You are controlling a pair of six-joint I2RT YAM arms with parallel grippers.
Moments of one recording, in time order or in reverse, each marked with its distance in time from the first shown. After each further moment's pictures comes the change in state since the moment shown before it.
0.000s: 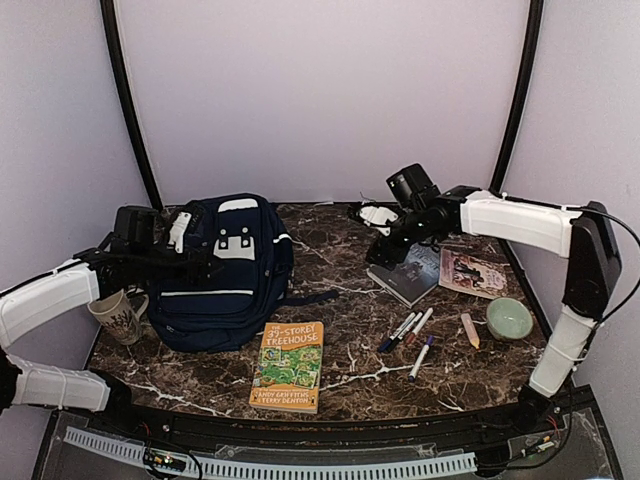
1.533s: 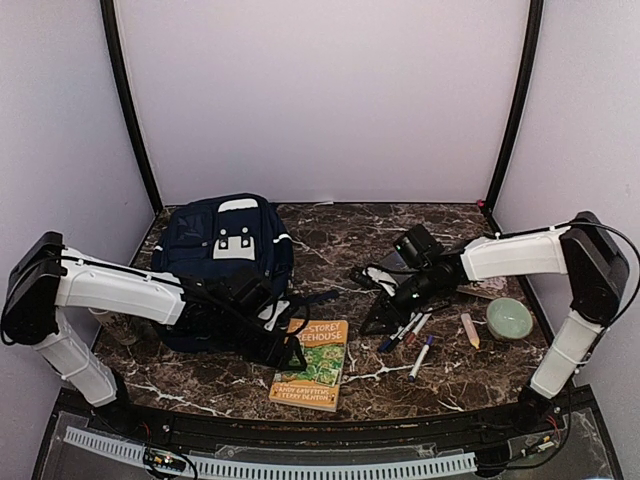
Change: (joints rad) left arm -0.637 0.452 0.104 -0.120 -0.044 -0.521; right arm 0.029 -0.108 -0.430 0.148 -0.631 0.251
